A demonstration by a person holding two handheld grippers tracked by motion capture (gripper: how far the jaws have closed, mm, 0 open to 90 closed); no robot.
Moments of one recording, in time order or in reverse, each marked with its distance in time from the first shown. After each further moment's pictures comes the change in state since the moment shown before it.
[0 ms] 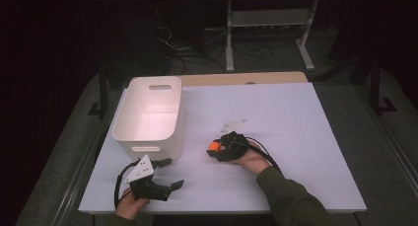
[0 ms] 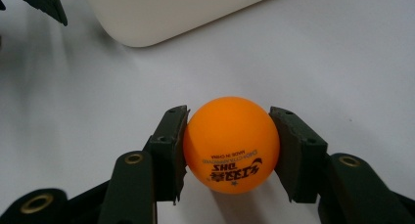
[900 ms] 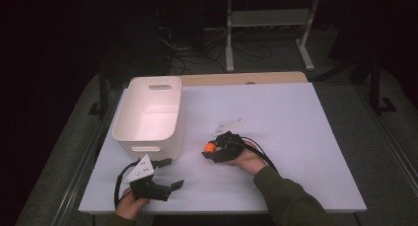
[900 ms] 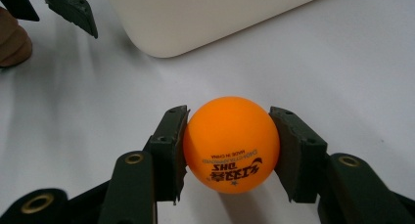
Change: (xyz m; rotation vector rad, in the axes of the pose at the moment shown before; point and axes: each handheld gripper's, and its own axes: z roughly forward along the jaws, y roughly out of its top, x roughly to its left) left arm 0.000 0.000 0.000 0.001 0.001 0.000; right arm 0.009 0.010 0.003 0.004 0.054 -0.010
